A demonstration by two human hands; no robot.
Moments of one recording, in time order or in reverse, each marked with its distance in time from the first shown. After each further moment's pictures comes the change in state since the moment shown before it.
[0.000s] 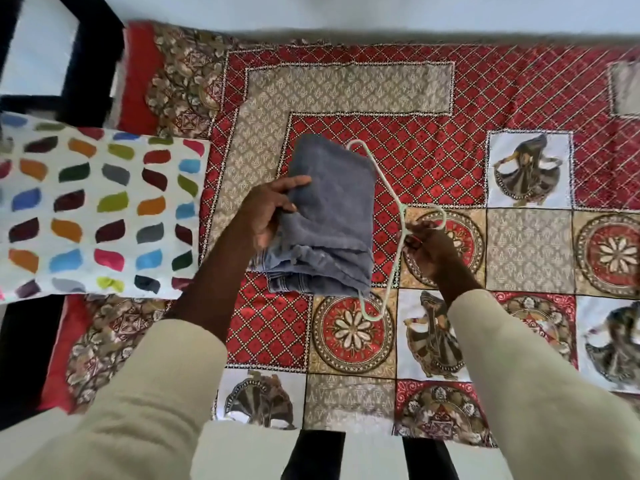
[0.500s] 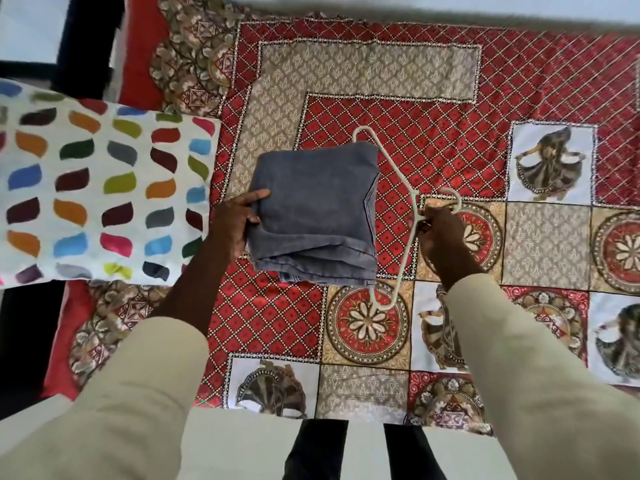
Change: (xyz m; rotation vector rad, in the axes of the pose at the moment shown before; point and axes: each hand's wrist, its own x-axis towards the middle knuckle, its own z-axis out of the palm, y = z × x) left_hand 0.022 -0.043 -0.113 -0.029 0.224 0.015; right_hand -0.003 0.006 0.047 -0.005 0.296 -0.159
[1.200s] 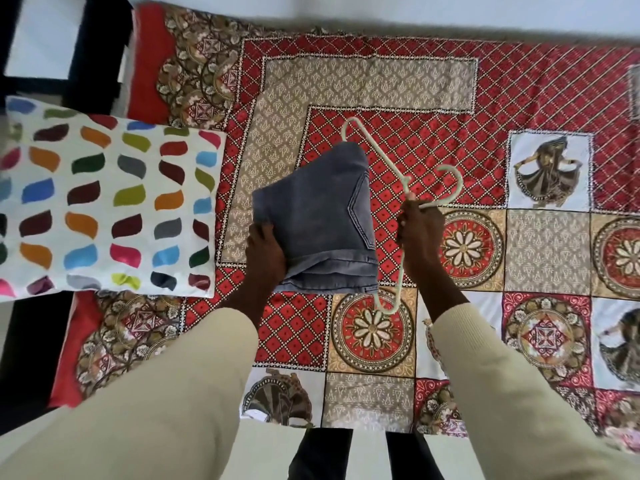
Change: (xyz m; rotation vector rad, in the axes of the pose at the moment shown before) left_hand 0.013 -0.089 0.009 1.243 0.270 0.314; right_hand -0.072 0.008 0.040 -0.304 -0.121 -0.402
